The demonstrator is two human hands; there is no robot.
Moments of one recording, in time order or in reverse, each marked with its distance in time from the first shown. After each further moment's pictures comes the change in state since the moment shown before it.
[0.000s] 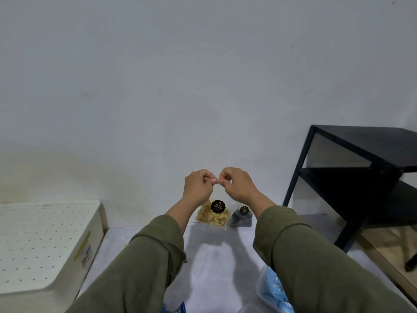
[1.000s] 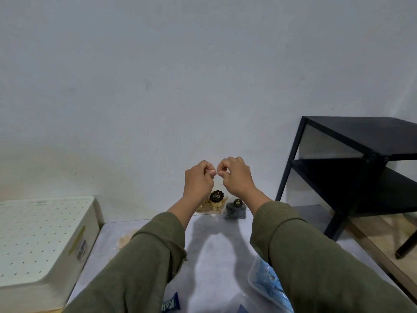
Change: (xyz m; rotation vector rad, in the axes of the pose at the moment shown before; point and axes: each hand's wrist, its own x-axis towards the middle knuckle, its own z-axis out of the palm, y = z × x) left_hand -0.010 0.014 0.028 0.086 0.098 0.128; right_hand -0.009 0.017 -0.009 -0.054 0.126 -0.045
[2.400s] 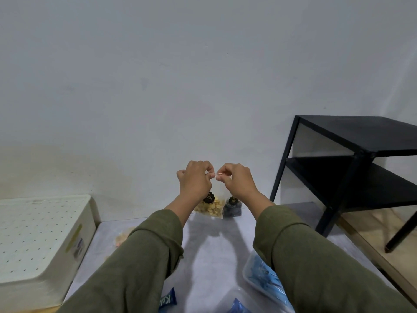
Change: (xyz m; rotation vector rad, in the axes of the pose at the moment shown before) left_hand -0.006 0.003 0.001 0.434 -0.028 0.122; right_hand -0.021 0.007 -0.010 0.131 0.019 0.075
